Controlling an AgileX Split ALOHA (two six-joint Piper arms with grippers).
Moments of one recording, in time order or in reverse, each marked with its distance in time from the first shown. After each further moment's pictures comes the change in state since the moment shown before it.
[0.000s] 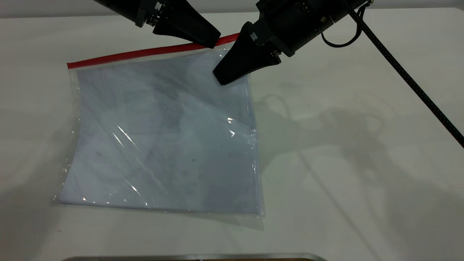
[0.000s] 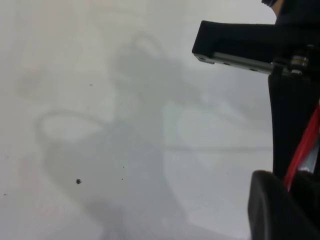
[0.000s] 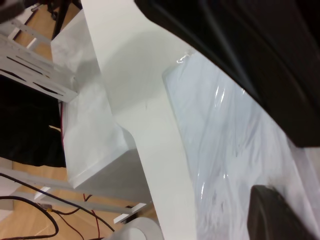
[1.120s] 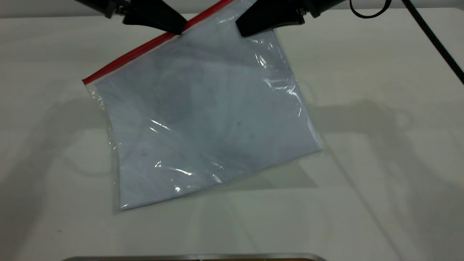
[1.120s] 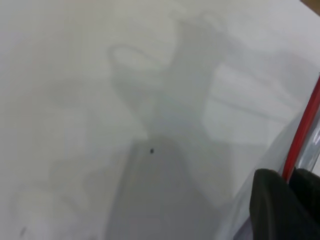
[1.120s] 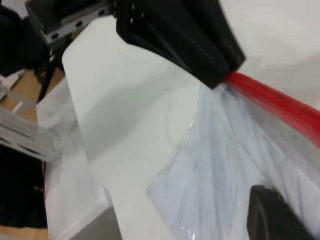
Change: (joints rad) left arm 0.135 0.000 -0.009 0.046 -0.051 0.003; right arm -0.133 -0.051 0.002 0.112 0.024 -0.070
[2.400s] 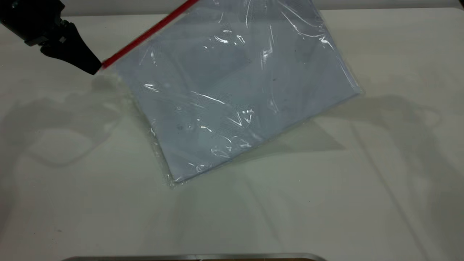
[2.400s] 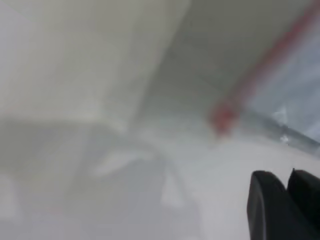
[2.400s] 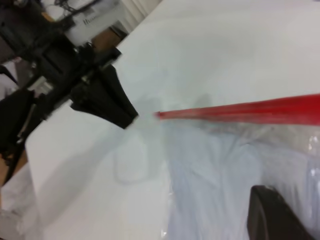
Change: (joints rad) left arm 0.152 -0.006 0.000 0.433 -0.164 -0.294; right arm -0.106 -0.002 0.000 0.184 -0.017 -0.116
